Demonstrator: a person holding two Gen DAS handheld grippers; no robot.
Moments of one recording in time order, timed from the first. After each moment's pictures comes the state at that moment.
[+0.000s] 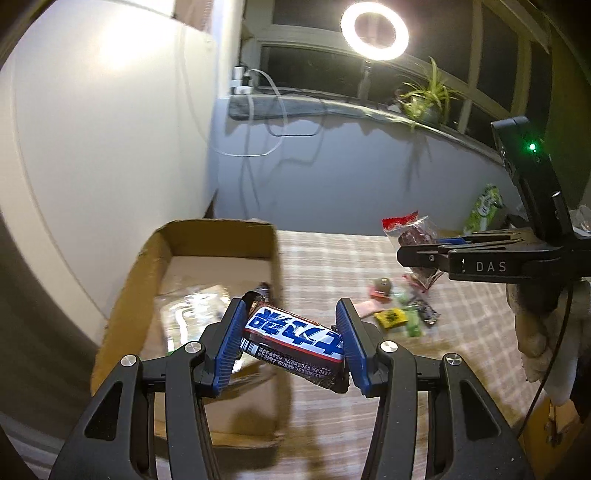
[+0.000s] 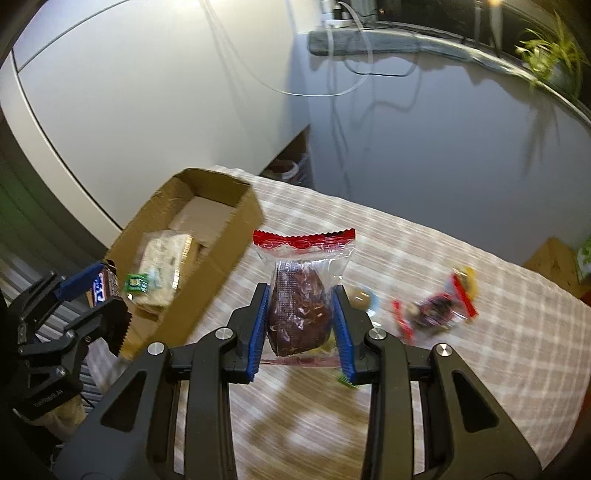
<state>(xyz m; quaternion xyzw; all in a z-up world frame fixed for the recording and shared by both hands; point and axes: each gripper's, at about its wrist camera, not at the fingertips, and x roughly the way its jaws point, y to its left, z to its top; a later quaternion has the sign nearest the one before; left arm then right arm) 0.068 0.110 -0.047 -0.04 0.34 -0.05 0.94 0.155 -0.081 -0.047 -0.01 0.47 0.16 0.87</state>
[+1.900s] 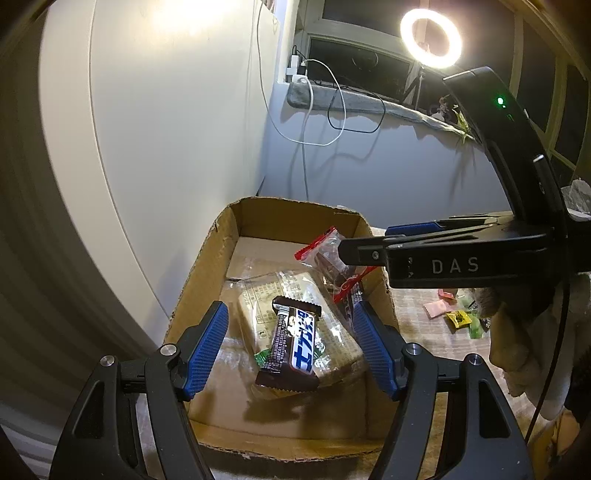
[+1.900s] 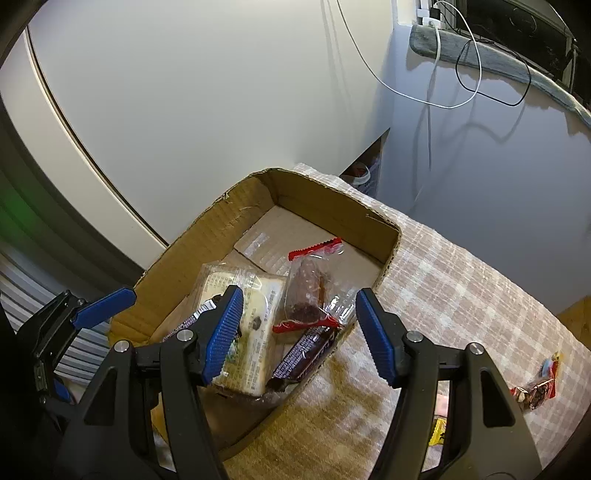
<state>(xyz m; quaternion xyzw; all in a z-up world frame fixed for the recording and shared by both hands) 0.074 0.179 -0.072 -0.07 0.35 0.01 0.93 0.206 0.059 -0.076 -0.06 0.47 0.23 0.85</state>
